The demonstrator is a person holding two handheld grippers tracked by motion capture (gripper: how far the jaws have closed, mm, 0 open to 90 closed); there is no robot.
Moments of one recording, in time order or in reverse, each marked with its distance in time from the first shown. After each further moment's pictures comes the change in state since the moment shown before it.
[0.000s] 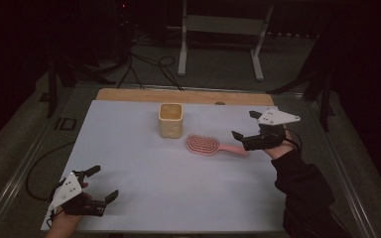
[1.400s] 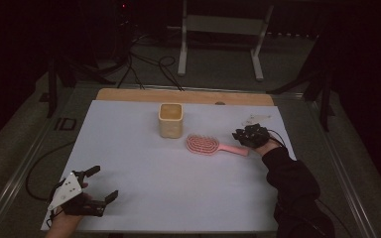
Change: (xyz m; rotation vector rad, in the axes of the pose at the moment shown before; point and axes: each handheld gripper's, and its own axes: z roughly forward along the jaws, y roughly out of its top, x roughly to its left) left arm 0.001 -0.001 0.000 0.003 -0.001 -0.003; right arm -0.030 -0.076 0.080 0.317 -0.007 0.081
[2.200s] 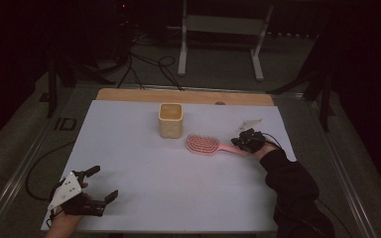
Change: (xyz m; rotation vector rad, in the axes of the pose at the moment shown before) left arm 0.000 -0.001 0.000 0.003 -0.001 -0.005; right arm 0.011 -0.008 0.011 0.122 0.062 -0.087
